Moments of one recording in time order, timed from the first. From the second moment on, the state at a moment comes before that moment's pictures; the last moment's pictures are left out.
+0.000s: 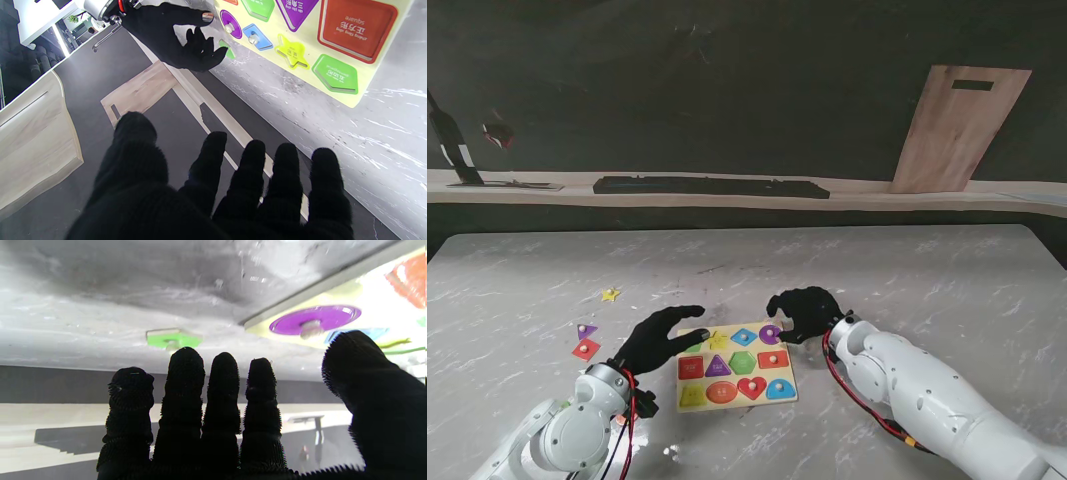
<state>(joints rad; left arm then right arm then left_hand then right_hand) 1.68 -1.13 -1.19 -1.69 0.40 -0.04 0.04 -0.98 -1.15 0.59 -0.84 -0.85 -0.22 -0.42 0.84 -0.13 0.02 -0.04 0.51 0.21 0.24 0.34 0.44 0.32 0.25 0.40 0.32 0.30 0.29 0.53 0.04 0.35 0.73 0.44 0.26 -0.65 0.99 -0.15 0.46 -0.17 0.77 0.54 0.66 -0.10 1.06 0.62 0.83 -0.03 1.12 0.93 0.51 0.16 1.36 1.01</state>
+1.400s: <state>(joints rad) 1.68 -1.13 -1.19 -1.69 0.40 -0.03 0.04 -0.79 -1.36 0.42 -0.45 -0.55 0.00 -0.49 0.84 -0.13 0.02 -0.04 0.51 0.21 0.24 0.34 0.44 0.32 0.25 0.40 0.32 0.30 0.29 0.53 0.04 0.35 0.73 0.44 0.33 -0.62 0.97 -0.12 0.61 -0.14 0.83 0.56 0.73 -0.07 1.10 0.63 0.88 -0.01 1.19 0.93 0.57 0.17 1.43 1.00</state>
